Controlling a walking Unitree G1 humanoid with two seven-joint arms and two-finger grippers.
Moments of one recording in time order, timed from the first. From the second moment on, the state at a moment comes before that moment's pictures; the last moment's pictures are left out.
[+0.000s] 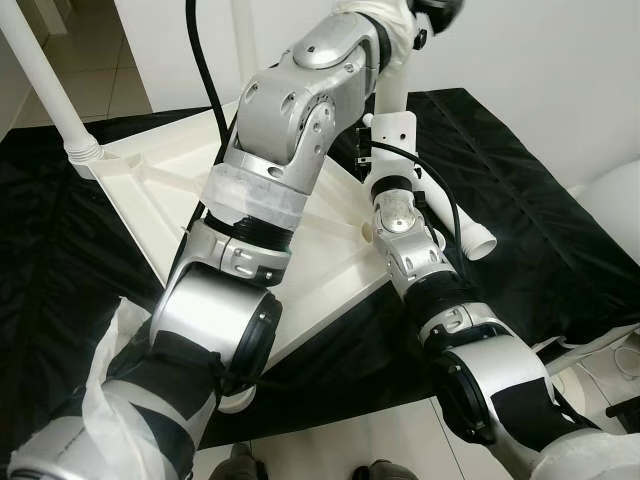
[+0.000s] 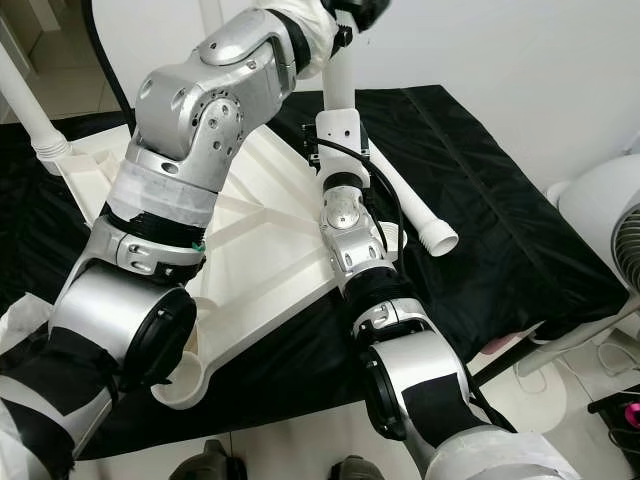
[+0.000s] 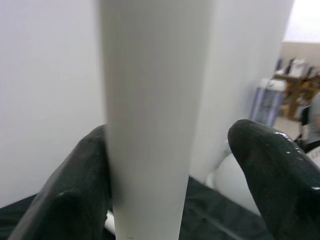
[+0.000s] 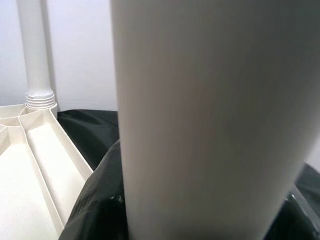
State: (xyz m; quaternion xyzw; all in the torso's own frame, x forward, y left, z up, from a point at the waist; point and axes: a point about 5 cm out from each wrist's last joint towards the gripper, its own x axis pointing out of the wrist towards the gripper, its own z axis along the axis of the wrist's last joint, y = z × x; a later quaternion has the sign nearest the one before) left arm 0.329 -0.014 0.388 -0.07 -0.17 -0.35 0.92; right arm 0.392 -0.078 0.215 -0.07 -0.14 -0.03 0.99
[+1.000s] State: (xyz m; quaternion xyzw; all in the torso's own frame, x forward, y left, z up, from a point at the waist) left arm 0.326 0.005 0.337 -0.06 -0.14 -0.34 0.93; right arm 0.388 -0.108 0.205 -0.03 -0.13 -0.04 0.99
